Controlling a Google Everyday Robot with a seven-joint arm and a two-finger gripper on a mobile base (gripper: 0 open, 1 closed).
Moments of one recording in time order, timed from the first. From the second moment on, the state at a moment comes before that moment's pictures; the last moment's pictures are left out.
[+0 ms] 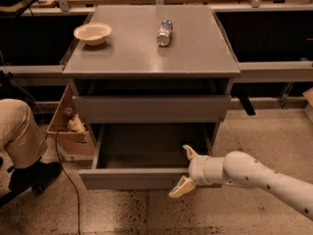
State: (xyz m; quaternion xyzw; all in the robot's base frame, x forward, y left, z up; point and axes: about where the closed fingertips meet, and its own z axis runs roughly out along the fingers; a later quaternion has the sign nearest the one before) arm 0.543 -0.087 0.509 -0.54 0.72 0.18 0.40
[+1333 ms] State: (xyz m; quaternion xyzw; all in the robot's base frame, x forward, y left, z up) arm 0.524 -0.100 0.508 -0.52 0.73 0.19 0.41
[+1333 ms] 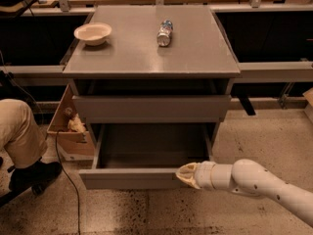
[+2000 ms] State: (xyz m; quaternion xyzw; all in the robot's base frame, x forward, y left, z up) arm 0.529 -0.105 0.492 -0.49 0.74 0.19 0.42
